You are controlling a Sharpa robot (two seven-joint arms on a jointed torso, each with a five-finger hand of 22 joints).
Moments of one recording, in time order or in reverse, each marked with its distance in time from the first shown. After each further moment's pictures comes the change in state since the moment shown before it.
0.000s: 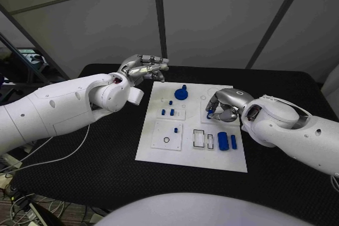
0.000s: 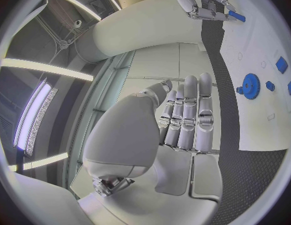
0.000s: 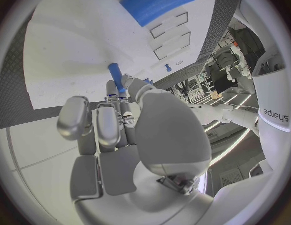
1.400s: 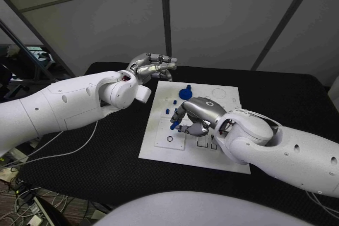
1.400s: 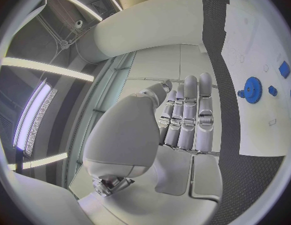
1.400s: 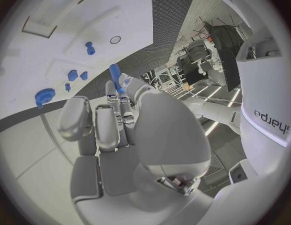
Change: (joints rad) left arm 0.000 0.023 -0.001 -0.019 0.000 0.008 -0.002; left_hand -0.004 0.004 0.000 0.000 0.000 0.000 0.000 0.000 0.000 0.000 0.000 0.000 0.000 0.000 0.000 0.000 -0.001 0.000 0.000 0.000 0.000 0.000; right arm -0.015 0.150 -0.060 0.142 0.020 -0.084 0.043; right_hand 0.023 0.009 0.002 -0.018 0.036 0.002 0.003 -0.010 0.000 0.007 0.000 -0.021 0.004 0.000 0.000 0.005 -0.007 0.000 0.003 -0.003 0.004 0.001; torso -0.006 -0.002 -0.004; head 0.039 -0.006
